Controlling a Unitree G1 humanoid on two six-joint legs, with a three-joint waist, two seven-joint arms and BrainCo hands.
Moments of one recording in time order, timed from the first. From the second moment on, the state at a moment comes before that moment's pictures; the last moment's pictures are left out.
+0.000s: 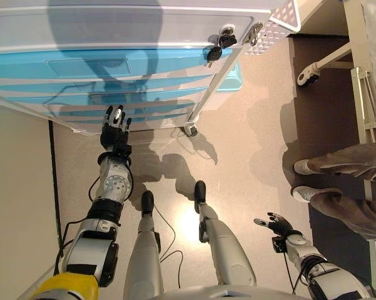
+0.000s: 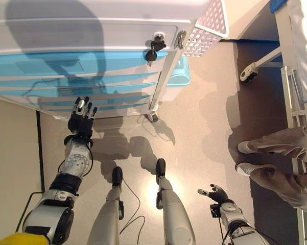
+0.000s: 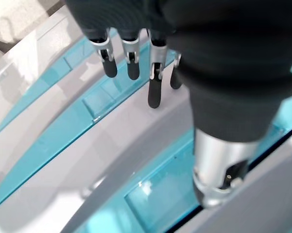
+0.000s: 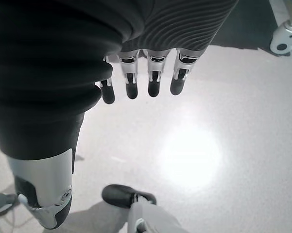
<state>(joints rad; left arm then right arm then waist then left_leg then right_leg) -0.54 0.31 -0.02 0.61 -1.16 -0.25 0.04 -0.25 -0.33 0.17 1.21 0.22 -0.06 -0.03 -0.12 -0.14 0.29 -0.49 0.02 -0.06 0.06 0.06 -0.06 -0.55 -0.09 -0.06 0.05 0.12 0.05</state>
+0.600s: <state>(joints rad) -0.58 0.33 -0.03 0.62 -1.16 -0.24 0.07 -0.25 -0.33 0.18 1.20 0.22 -0.06 -0.03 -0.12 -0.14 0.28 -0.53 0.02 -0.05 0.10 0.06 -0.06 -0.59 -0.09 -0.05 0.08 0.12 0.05</state>
